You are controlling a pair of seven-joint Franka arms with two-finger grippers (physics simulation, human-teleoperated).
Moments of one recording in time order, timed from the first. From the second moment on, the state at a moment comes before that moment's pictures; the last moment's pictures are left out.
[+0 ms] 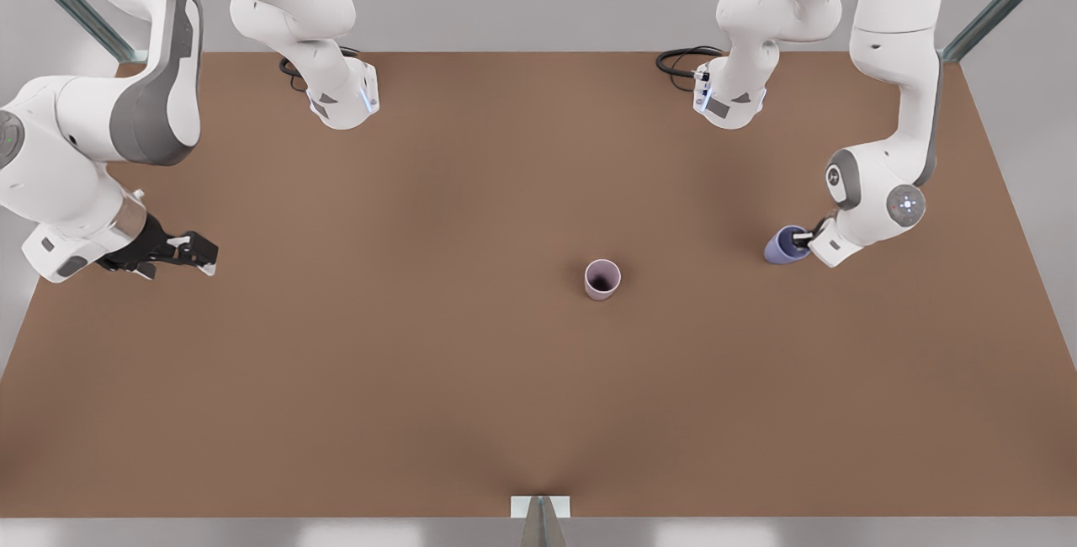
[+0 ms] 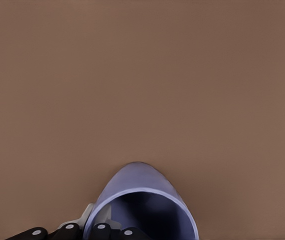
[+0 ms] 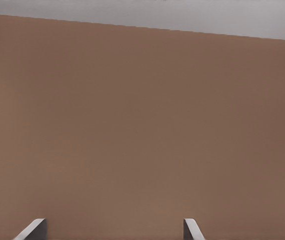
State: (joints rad) left arm -0.12 0.17 0.30 -2.37 -0.07 2.35 0.28; right arm 0.06 0.19 -0.09 -1.43 0.00 1.68 -0.11
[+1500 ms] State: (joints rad) left arm -0.45 0.43 -0.09 -1.71 -0.13 2.02 -0.70; right arm 0.06 0.19 -0.09 -1.42 0.00 1.69 -0.11
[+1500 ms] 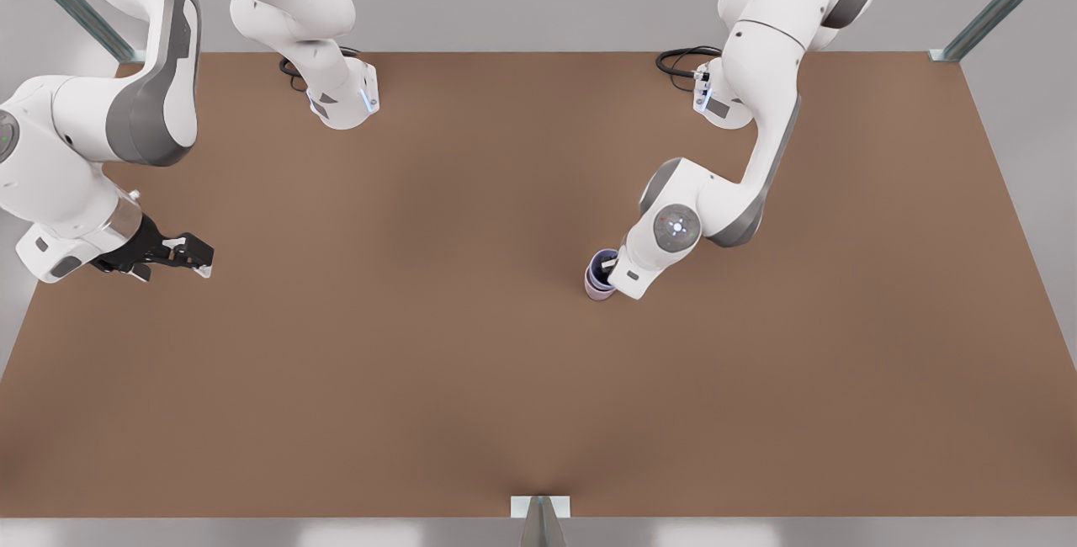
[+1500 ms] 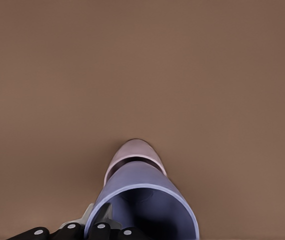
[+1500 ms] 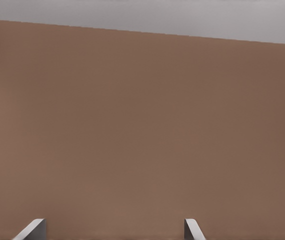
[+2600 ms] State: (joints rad) left arm -0.45 0.46 -0.09 -1.71 -0.13 2.03 -0.70; right arm 0.05 0.20 -0.09 -1.42 0.00 1.69 -0.11
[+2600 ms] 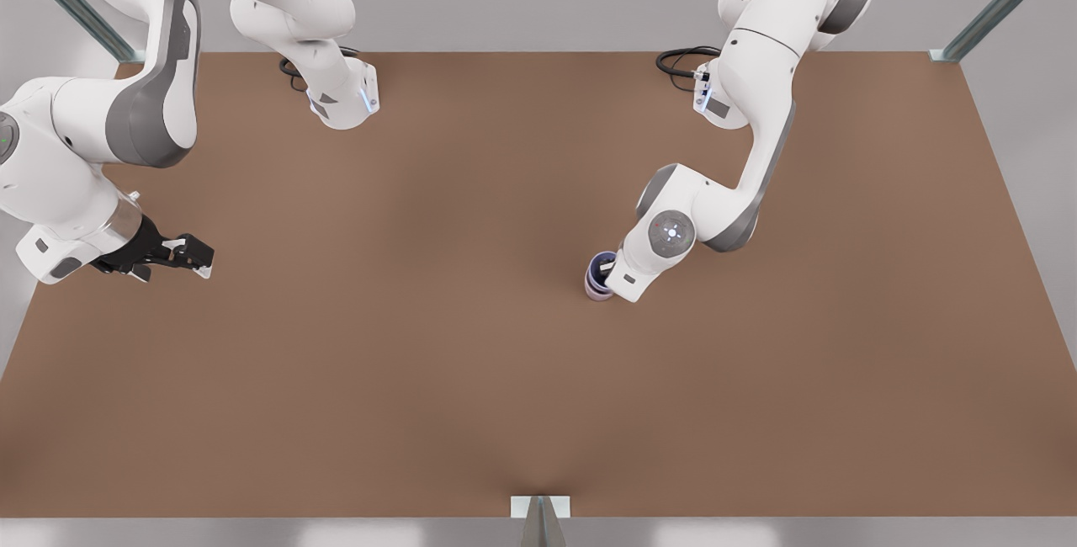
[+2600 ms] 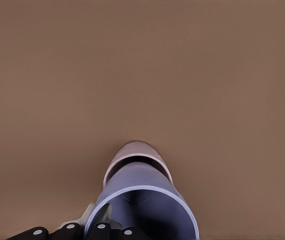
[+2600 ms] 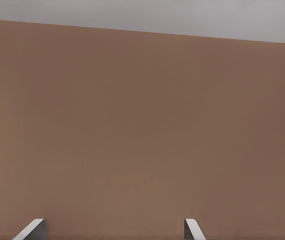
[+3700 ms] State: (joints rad) left arm -0.45 0.45 -0.09 -1.69 -0.15 2.02 -0.69; right arm 0.05 0.20 -0.09 -1.42 0.00 1.69 -0.11
